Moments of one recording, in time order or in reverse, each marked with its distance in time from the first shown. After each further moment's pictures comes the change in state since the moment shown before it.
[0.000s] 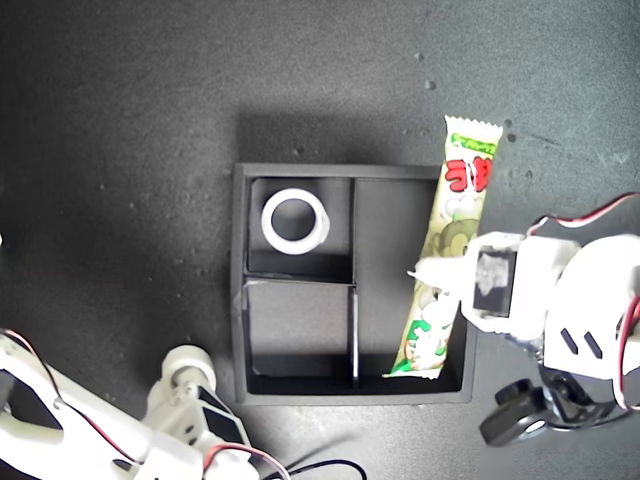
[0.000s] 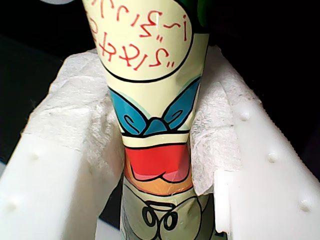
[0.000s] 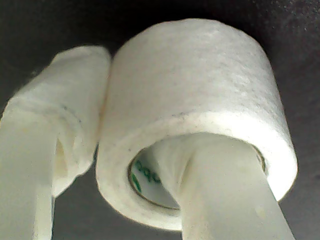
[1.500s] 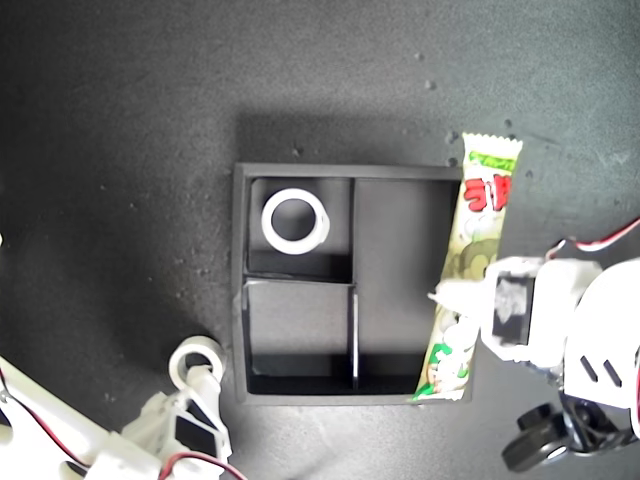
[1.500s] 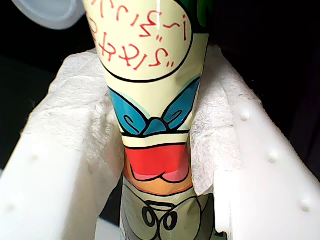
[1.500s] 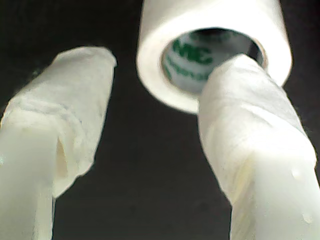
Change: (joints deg) arm 0 -1.0 14.9 9.6 -3.0 5.8; arm 1 -3.6 0.3 -7.2 8.3 0.0
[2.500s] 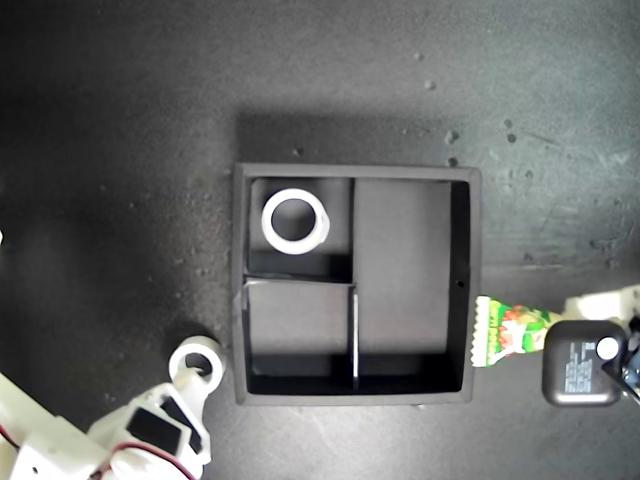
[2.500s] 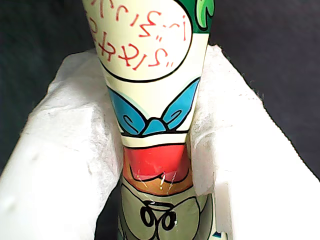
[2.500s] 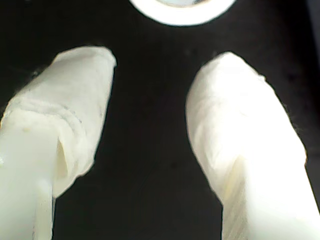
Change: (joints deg) arm 0 -1.7 12.5 3.7 2.4 5.3; arm 1 -2.9 37.3 48.7 -9.5 84.2
